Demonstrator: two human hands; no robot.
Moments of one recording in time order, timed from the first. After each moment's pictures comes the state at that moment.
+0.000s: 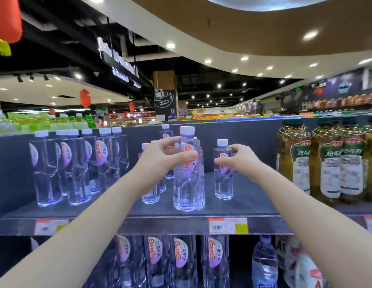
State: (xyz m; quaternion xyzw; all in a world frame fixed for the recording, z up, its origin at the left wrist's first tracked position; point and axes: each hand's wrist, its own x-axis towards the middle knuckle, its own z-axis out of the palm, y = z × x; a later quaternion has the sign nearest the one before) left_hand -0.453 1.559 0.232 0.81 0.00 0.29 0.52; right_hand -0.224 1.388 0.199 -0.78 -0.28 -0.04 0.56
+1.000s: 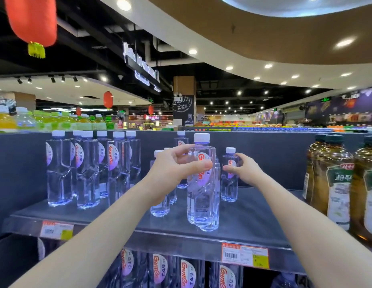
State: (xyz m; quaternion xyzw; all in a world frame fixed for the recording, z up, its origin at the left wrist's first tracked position) left_hand -0.431 1.577 0.231 0.79 -0.01 0.28 0.55; right_hand -0.133 1.448 0.193 -0.82 -0.31 -0.05 0.48
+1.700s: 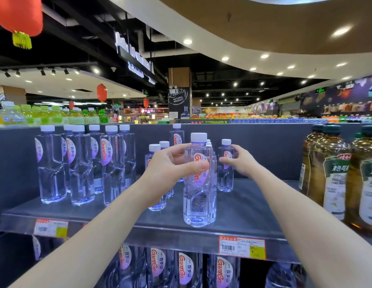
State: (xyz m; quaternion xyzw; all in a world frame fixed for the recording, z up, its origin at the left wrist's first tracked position) left_hand -0.431 1.575 0.221 0.79 -0.03 0.29 0.55; right_hand -0.135 1.453 0.194 -0.81 -0.31 -0.04 0.50
